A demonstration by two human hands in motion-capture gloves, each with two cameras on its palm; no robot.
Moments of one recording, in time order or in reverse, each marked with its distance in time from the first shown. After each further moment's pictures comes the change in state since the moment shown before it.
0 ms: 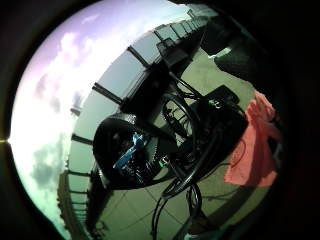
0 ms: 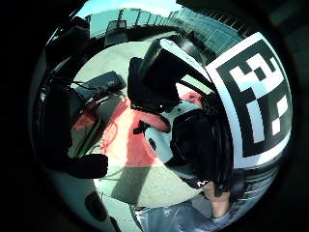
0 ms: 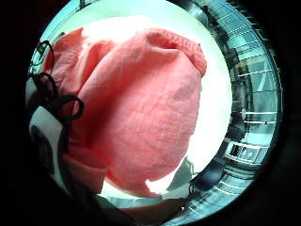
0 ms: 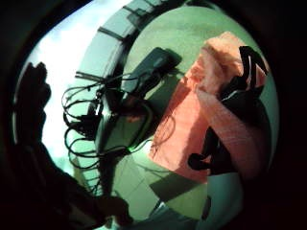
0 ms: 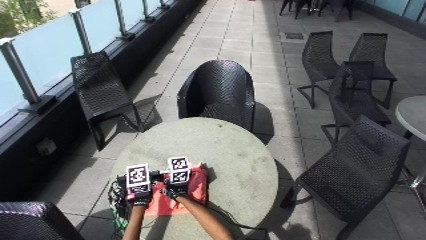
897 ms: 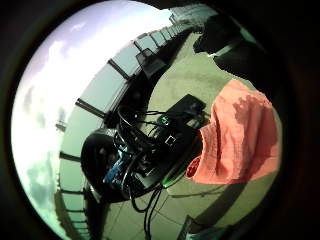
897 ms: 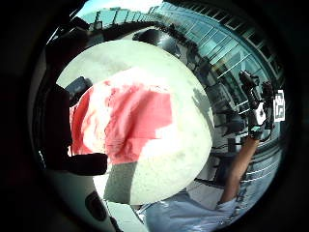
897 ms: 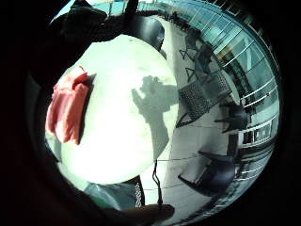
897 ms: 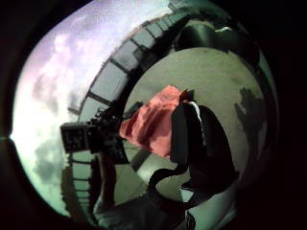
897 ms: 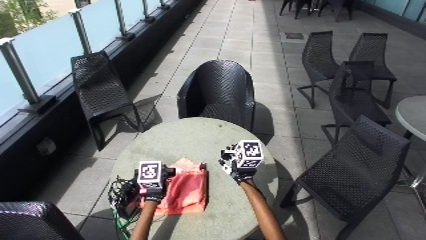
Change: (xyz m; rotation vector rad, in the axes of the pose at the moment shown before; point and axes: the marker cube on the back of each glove) left arm 0.061 -0.001 -0.022 0.039 0.159 0.189; right arm 0.254 0.041 -0.138 0.314 0.023 0.104
